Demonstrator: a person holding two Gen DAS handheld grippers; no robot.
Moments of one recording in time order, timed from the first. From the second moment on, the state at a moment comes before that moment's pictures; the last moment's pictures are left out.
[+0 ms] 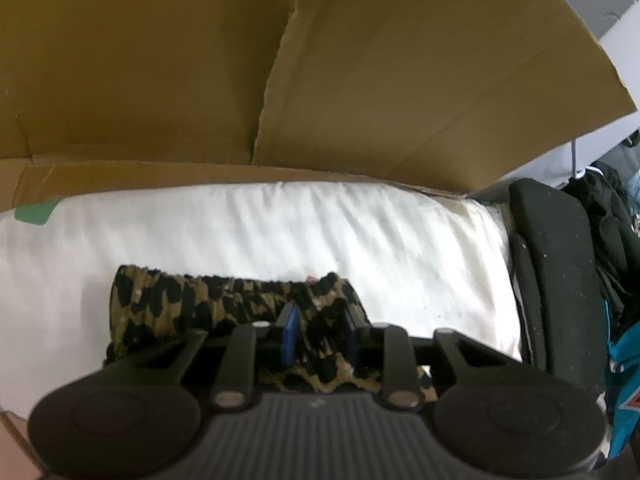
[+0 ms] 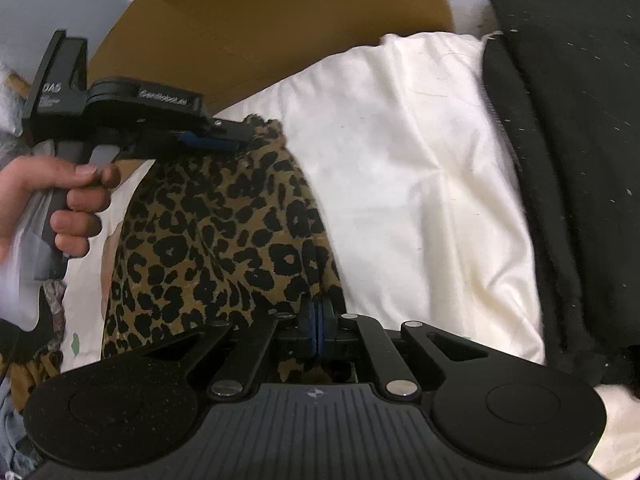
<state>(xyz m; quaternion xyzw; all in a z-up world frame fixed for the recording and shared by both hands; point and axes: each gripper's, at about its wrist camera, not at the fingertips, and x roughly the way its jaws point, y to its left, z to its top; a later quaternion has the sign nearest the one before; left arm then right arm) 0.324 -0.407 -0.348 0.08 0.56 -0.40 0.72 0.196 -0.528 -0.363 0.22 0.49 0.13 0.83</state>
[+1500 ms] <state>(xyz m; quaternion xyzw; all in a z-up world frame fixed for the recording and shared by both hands) 0.275 -0.277 -0.312 0.16 0.53 -0.40 0.73 0.170 -0.535 -0.347 0.23 0.51 0.13 0.82</state>
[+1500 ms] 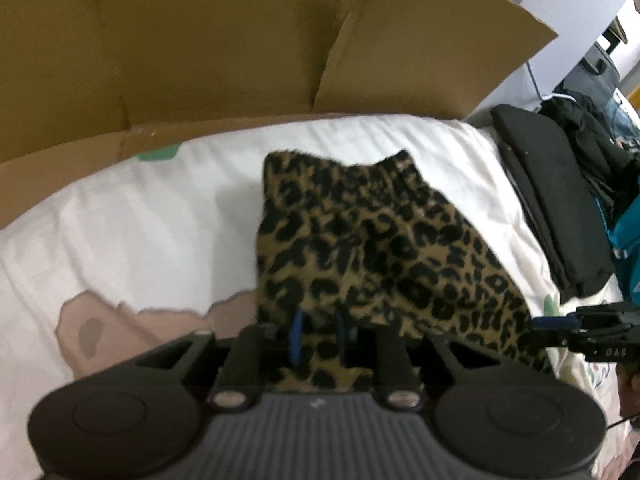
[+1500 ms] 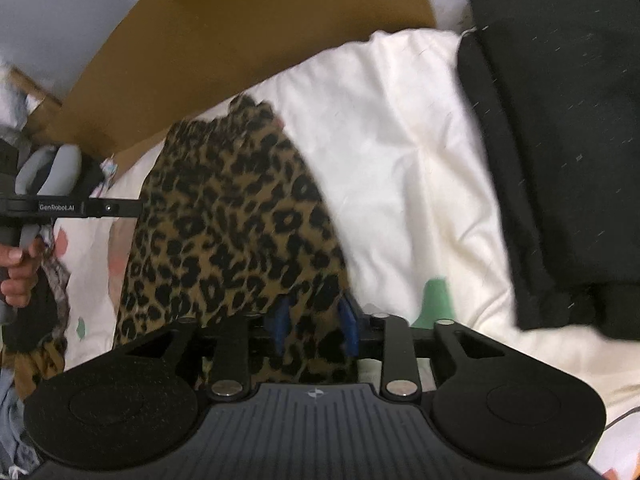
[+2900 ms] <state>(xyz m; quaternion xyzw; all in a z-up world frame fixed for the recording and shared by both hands) 0.311 -0.313 -0.356 0.18 0.54 -0.37 0.73 0.151 -0.516 -0.347 0.18 0.52 0.13 0.82</state>
